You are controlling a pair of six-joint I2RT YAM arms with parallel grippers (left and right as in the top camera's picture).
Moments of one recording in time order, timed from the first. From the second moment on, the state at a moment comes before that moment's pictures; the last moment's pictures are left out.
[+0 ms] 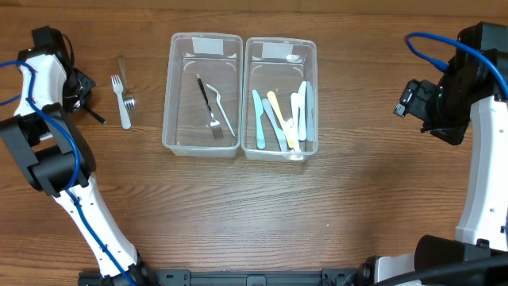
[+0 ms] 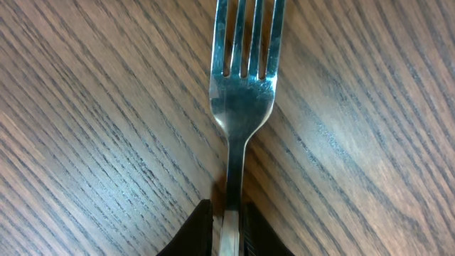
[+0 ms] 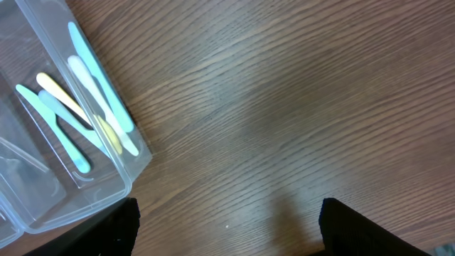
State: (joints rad) left arm 0.39 2.39 1.96 -0.97 -0.15 -0.60; right arm -0.18 1.63 1.86 -1.61 -0.04 0.30
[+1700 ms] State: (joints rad) left arm 0.38 2.42 2.03 -1.16 -0.15 -0.59; right arm -0.18 1.63 1.86 -1.62 -0.04 0.31
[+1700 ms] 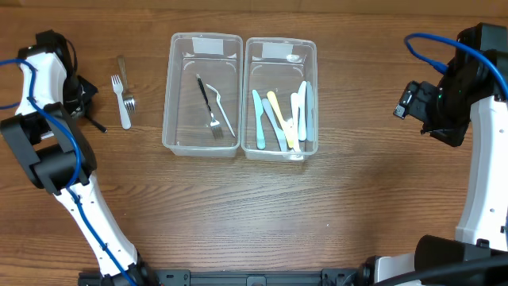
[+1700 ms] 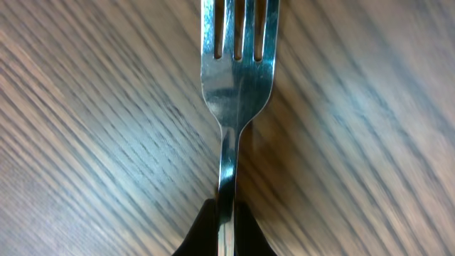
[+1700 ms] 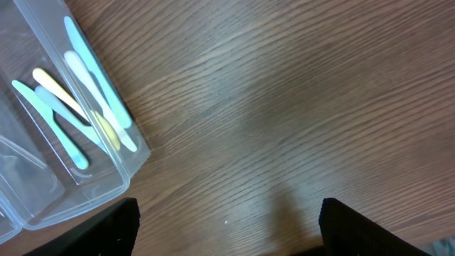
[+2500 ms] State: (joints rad) left arm -0.34 2.22 2.51 -1.43 -0.14 -0.40; right arm -0.18 1.63 1.86 -1.57 -0.04 0.31
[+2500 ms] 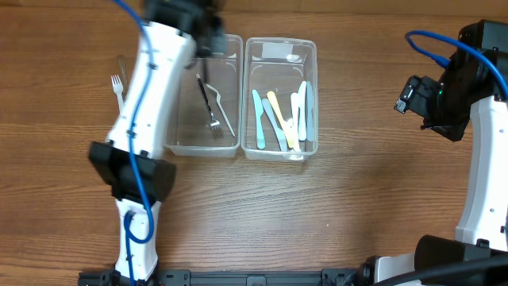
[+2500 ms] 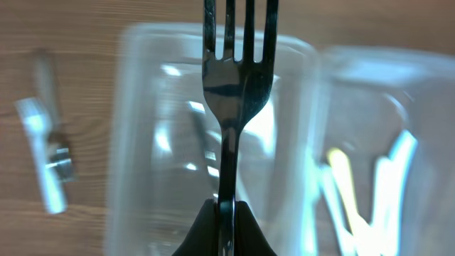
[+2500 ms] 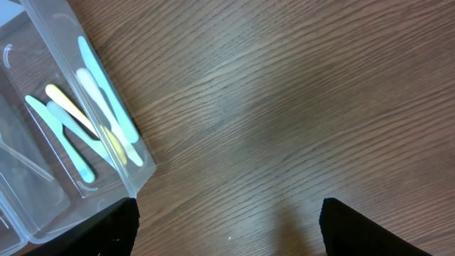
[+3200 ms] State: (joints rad) left arm -0.39 2.48 2.41 -1.45 -0.11 -0.39; right arm -0.18 1.63 1.86 -1.58 -0.04 0.30
